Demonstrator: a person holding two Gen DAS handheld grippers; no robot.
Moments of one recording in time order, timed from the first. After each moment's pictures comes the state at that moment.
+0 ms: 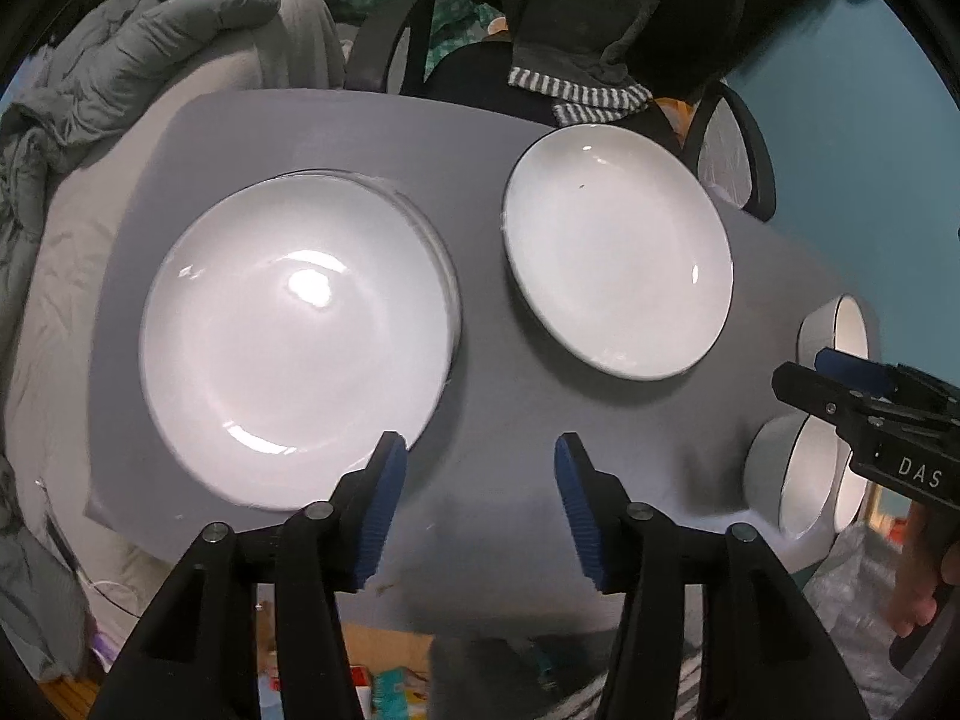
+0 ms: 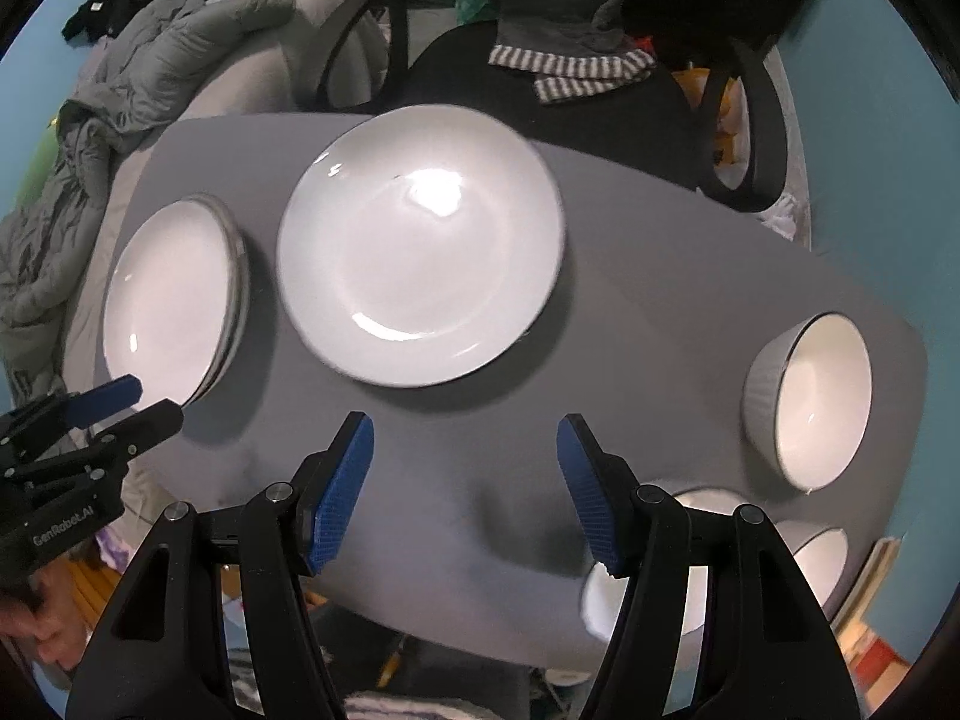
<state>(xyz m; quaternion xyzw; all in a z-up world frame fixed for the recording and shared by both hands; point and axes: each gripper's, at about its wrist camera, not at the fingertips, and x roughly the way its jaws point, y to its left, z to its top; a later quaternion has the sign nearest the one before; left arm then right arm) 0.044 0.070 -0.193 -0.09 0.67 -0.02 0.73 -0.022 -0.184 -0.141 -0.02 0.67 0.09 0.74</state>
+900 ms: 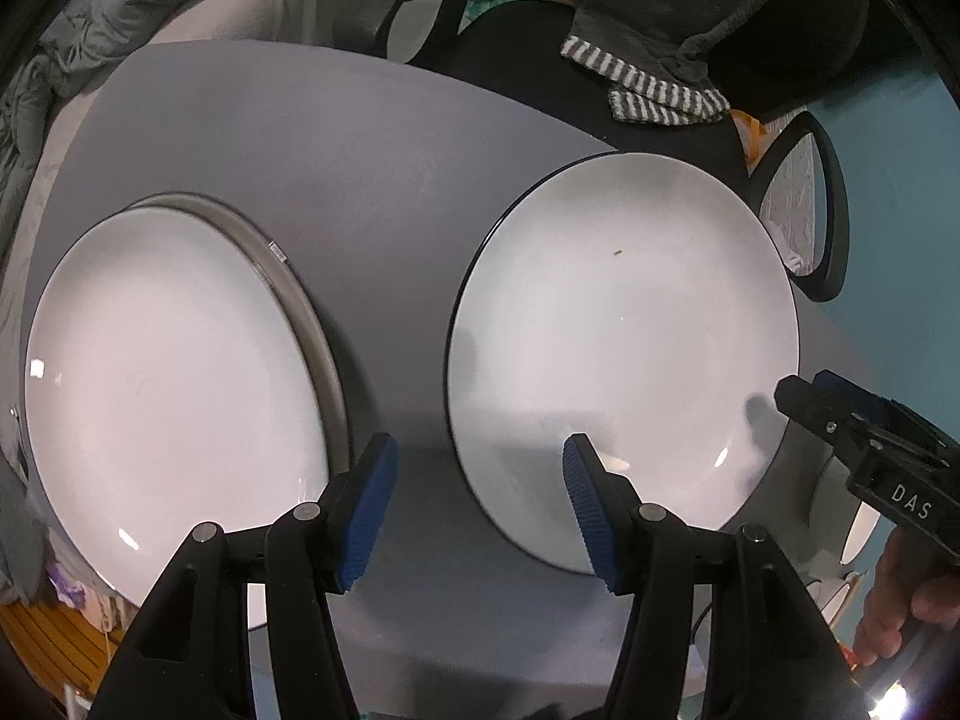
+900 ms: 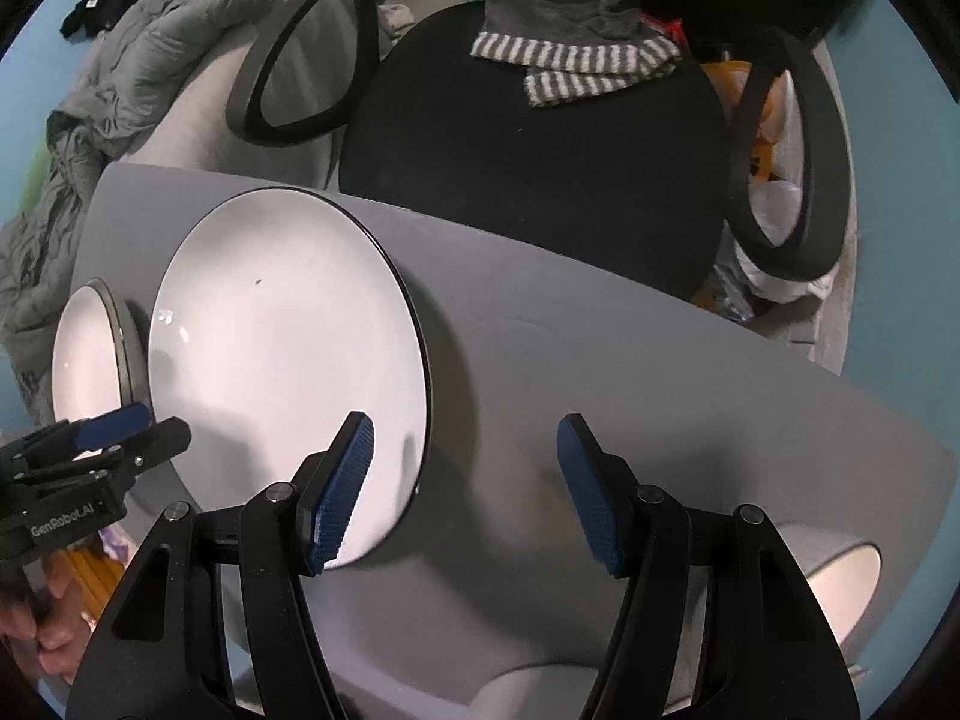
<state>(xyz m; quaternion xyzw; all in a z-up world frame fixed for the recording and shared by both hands) 0.118 0.035 -0.256 -0.14 0.72 0.05 0.68 0.075 -0.229 -0.206 -0.02 0.69 0.13 0.71</state>
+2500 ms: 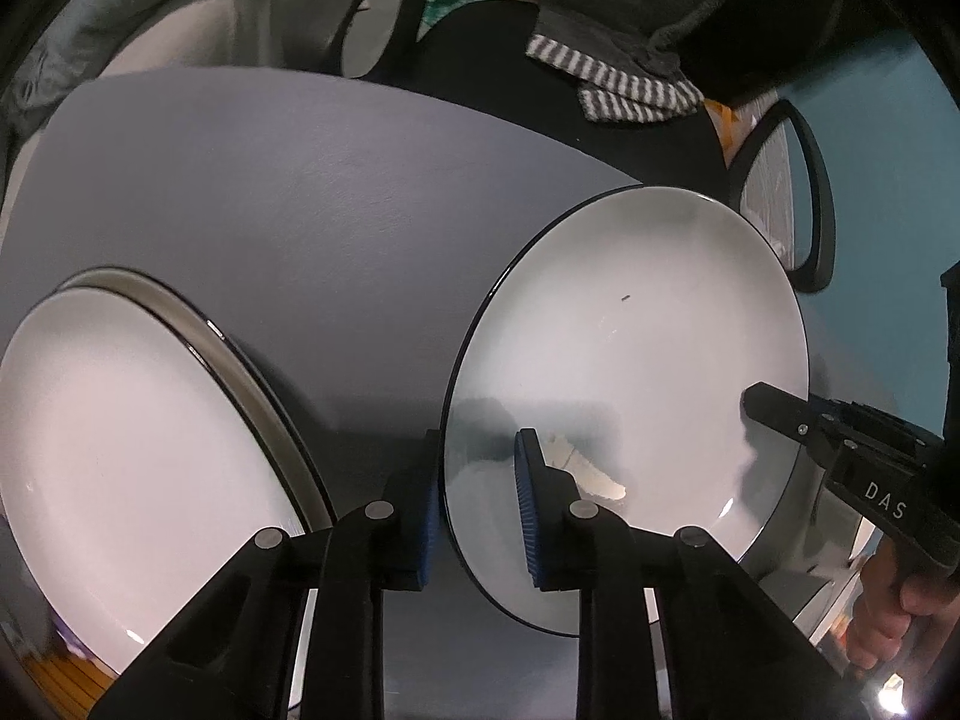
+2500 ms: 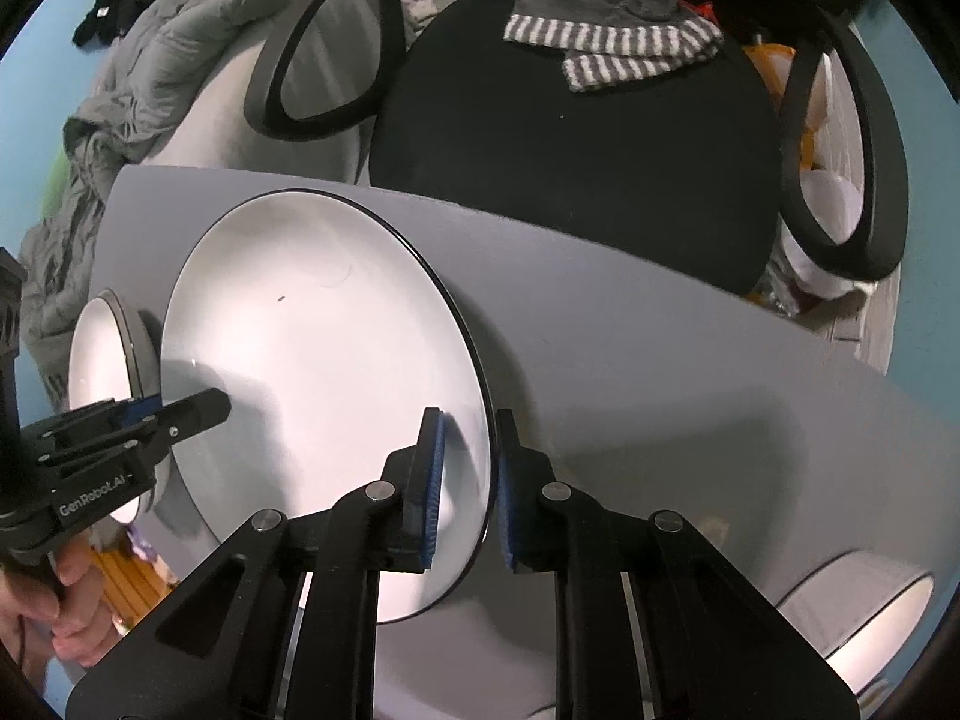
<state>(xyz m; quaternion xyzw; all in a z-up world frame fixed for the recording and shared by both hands) 0.143 0.050 -0.270 -0.13 0.71 -0.01 0.69 0.075 -0.216 -0.227 0.02 0.70 0.15 0.70</state>
